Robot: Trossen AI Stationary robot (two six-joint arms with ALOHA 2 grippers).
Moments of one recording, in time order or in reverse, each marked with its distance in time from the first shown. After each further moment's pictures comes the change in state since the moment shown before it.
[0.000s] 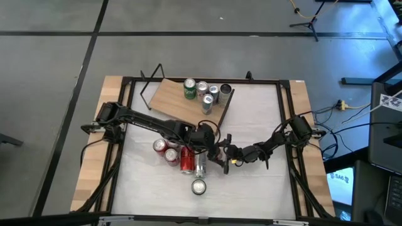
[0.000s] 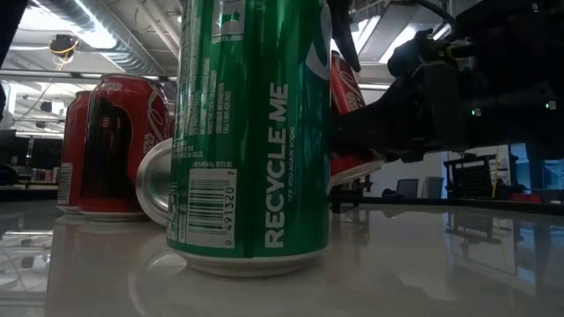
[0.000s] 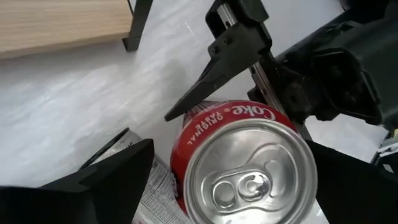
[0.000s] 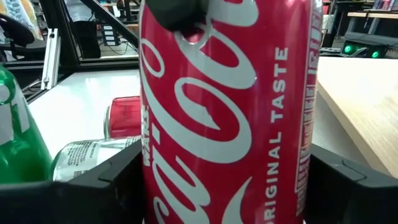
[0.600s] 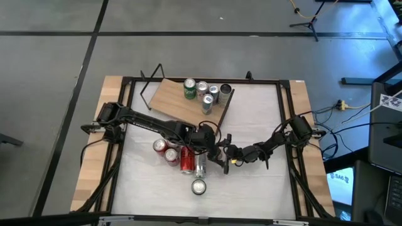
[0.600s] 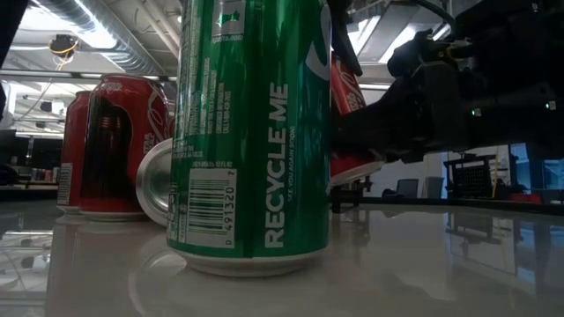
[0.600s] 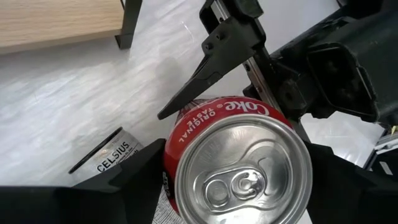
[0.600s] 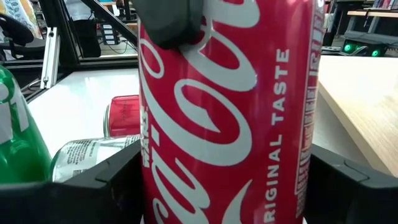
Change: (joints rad) left arm 0.000 0.008 0.000 0.021 0.005 0.004; right arm 0.000 -0.001 0.000 -0.006 0.001 0.003
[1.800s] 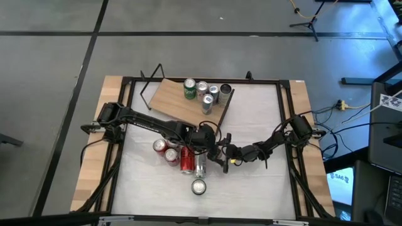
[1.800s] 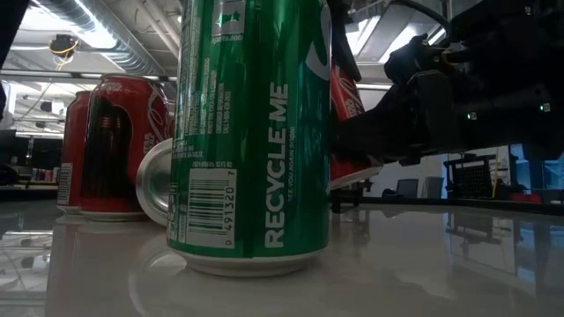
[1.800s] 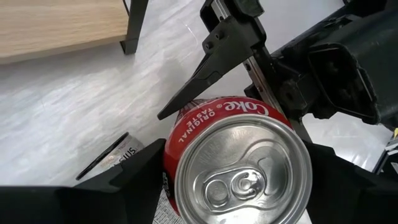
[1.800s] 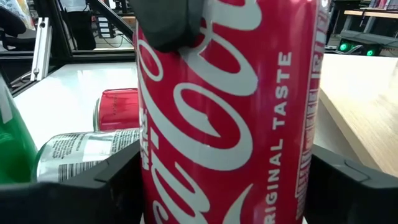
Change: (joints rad) left arm 0.001 0.000 -0.002 0.000 -0.017 0.030; right arm -0.001 -0.002 0.002 -0.039 -0.015 -0.011
